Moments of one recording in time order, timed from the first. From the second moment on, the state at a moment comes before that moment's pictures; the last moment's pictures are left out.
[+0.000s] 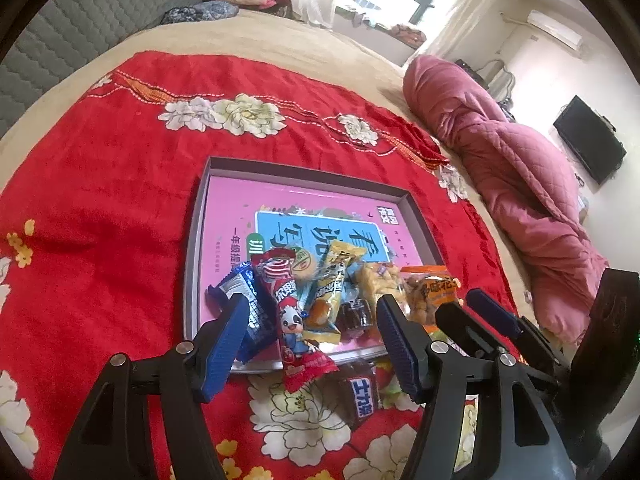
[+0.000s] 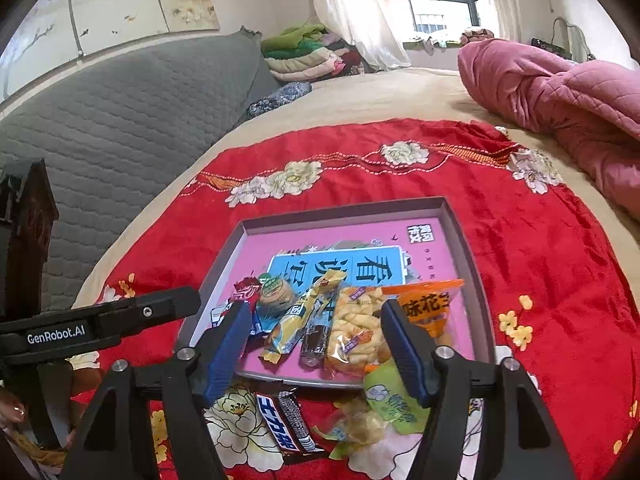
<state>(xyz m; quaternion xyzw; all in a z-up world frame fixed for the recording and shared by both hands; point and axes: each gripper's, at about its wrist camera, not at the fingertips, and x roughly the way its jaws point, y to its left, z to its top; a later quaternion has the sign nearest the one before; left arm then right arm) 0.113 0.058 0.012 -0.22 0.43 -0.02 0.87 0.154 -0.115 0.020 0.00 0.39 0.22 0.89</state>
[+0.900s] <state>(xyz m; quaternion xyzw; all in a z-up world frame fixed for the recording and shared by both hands) 0.088 0.021 0.011 -0.18 0.46 -0.03 0.87 0.125 -0.160 0.031 0.03 0.40 0.19 0.90</state>
